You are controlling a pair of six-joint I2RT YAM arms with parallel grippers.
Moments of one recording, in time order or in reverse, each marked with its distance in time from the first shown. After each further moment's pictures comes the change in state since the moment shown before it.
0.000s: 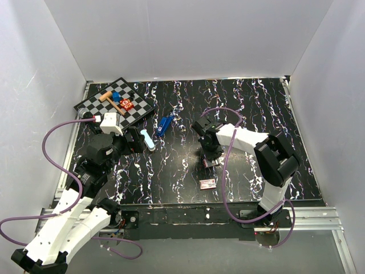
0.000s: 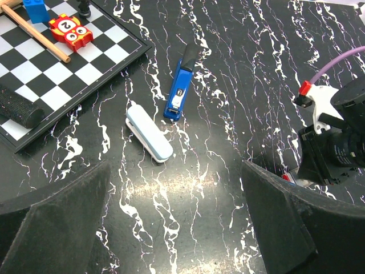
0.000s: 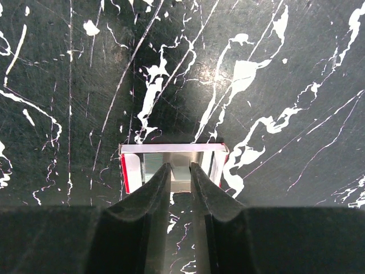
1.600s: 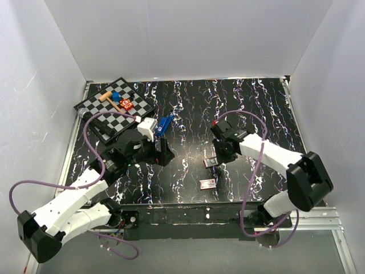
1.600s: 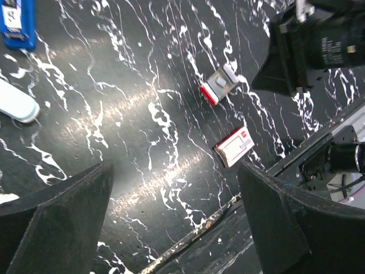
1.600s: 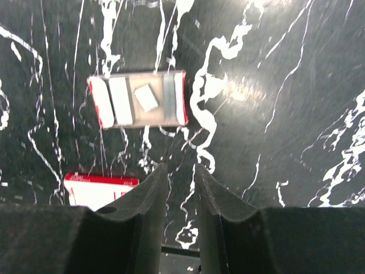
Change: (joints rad) left arm -0.199 0.233 -0.008 0.035 0.301 -0.117; right arm -0.068 -0.306 -0.208 0.027 -0.039 0.045
